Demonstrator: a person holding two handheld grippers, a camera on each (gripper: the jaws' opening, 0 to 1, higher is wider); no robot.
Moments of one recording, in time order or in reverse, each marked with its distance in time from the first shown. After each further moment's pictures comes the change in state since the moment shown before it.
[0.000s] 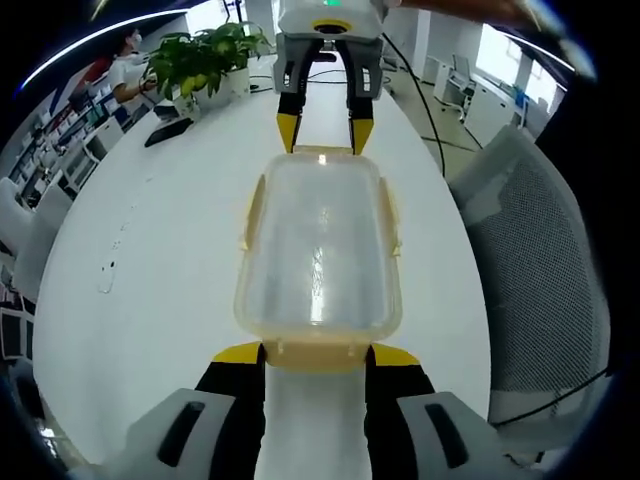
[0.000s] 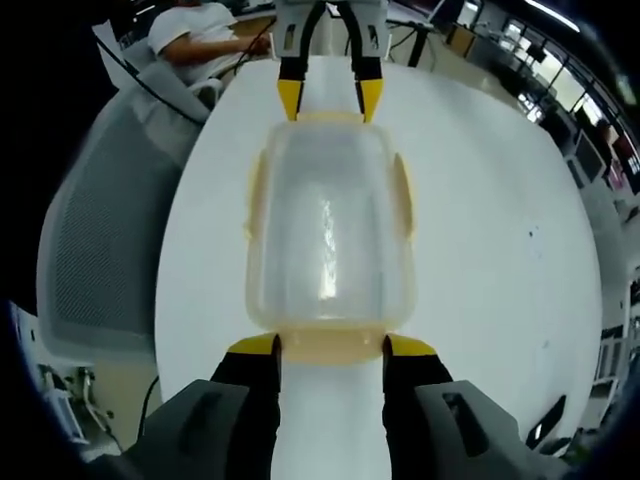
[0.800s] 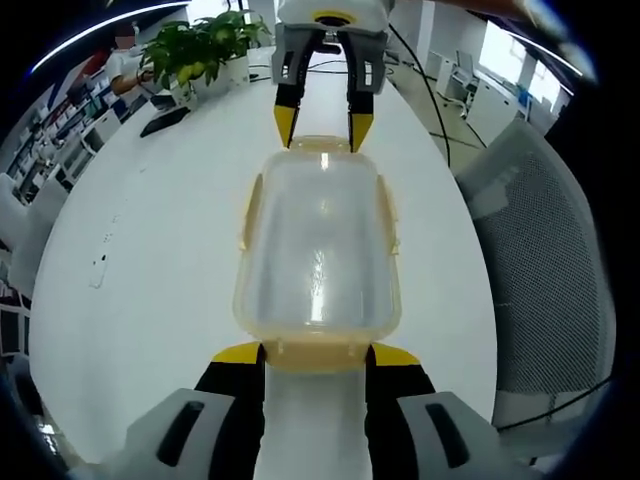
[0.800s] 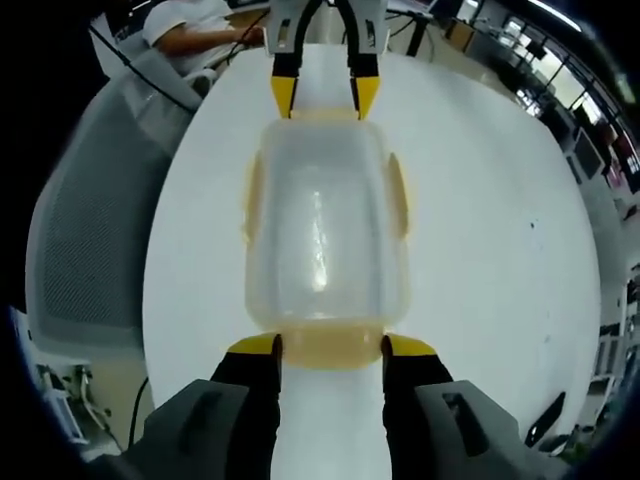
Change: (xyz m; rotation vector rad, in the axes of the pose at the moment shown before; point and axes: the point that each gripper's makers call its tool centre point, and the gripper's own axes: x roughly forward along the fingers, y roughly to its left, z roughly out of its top) left arm 0.018 -0.002 -0.007 -0.013 0.036 -0.011; right arm 0.012 -0.004 -0.009 0.001 0.027 -0.020
